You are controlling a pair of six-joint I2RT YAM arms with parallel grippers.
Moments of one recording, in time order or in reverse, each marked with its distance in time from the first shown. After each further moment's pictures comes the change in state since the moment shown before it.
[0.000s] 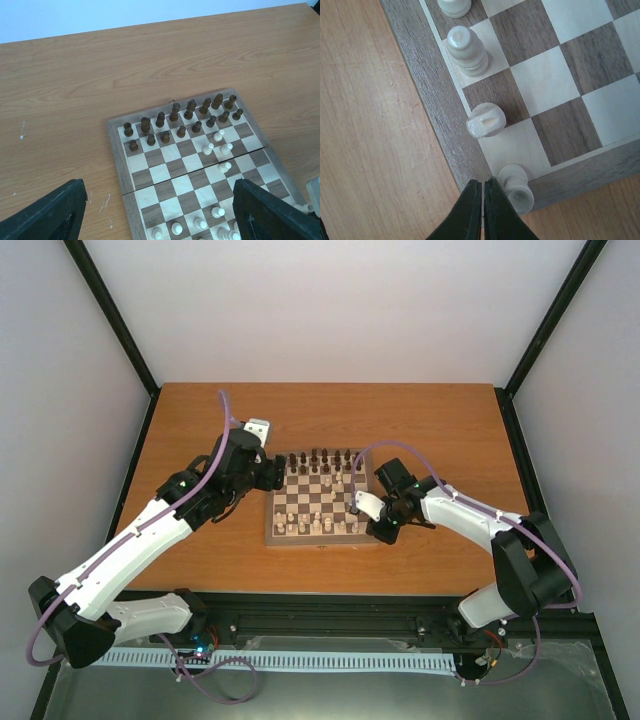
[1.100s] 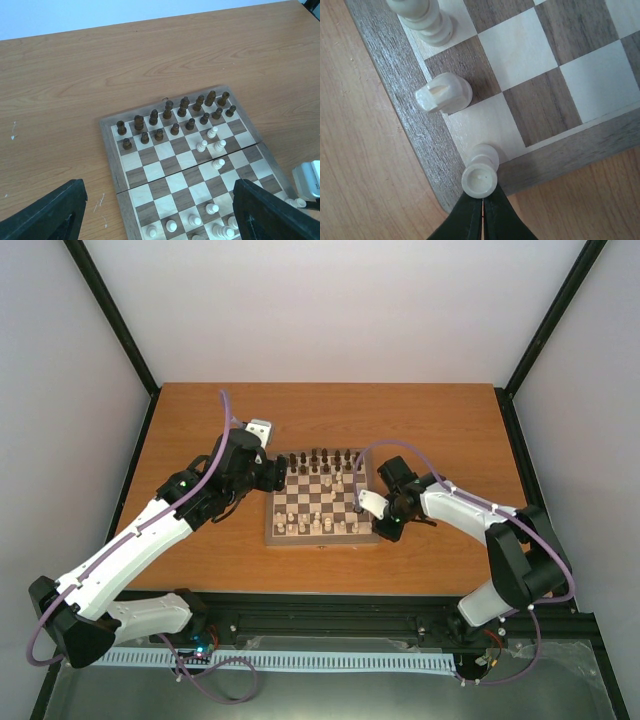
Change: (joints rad) left arm 0.000 0.001 0.000 0.000 0.031 0.004; right arm -0.043 0.043 0.012 -0.016 0.048 -0.046
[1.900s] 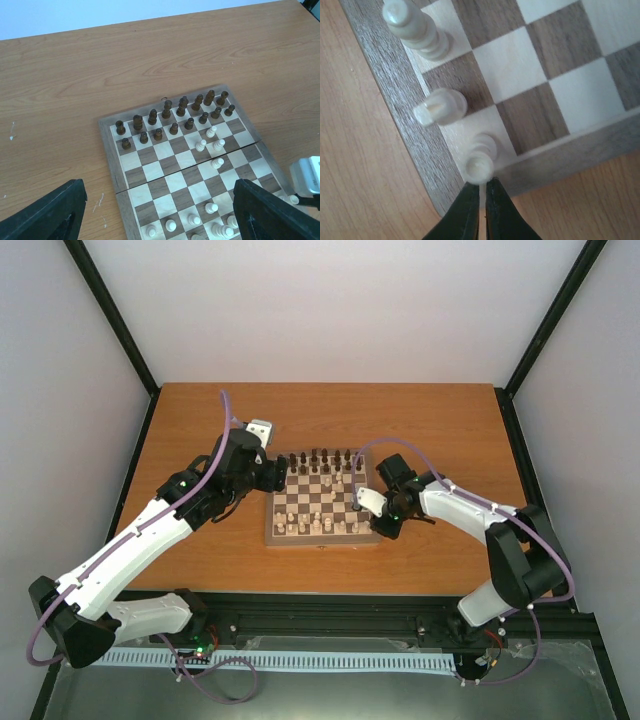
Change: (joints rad) left arm 0.000 0.000 0.000 0.000 0.006 0.003; right arm 0.012 0.015 0.023 0.010 0.004 0.004
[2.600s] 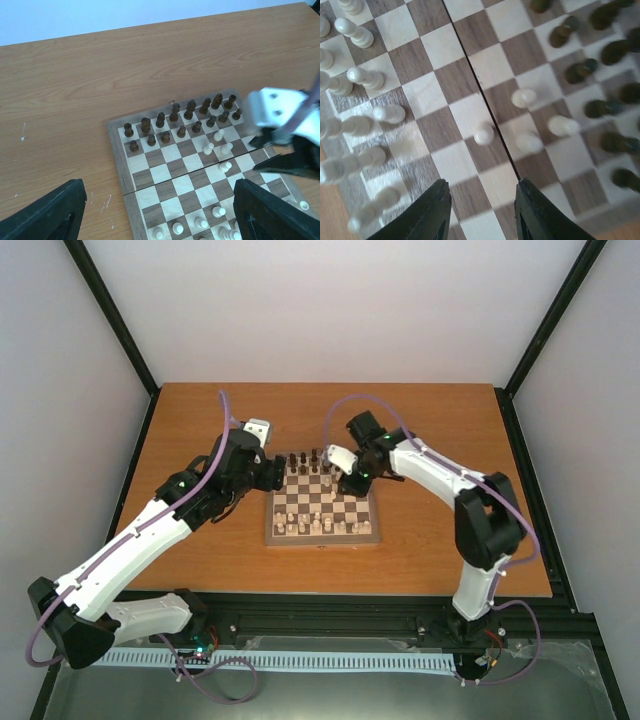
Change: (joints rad) left arm 0.000 -0.004 0.000 0.000 -0.033 0.003; right arm 0.025 0.238 0.490 -0.118 -0.033 0.046
